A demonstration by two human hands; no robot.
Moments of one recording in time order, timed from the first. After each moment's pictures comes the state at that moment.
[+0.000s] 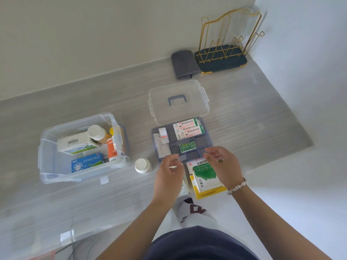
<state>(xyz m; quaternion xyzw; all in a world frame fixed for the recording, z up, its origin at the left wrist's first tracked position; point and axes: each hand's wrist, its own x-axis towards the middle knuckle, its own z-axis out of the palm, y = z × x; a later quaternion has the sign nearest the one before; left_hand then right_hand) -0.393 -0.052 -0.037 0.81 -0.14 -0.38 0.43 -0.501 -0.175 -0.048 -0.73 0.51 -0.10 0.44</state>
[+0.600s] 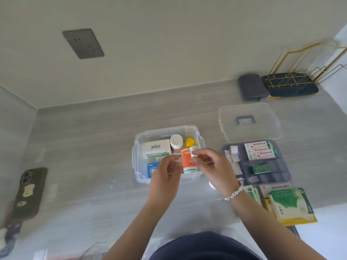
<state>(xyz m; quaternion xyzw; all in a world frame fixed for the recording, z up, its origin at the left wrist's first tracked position) -0.210 0.092 -0.004 0.82 -0.16 -0.27 0.49 -0.289 -0.034 0.002 -0.76 0.35 -0.13 0.54</state>
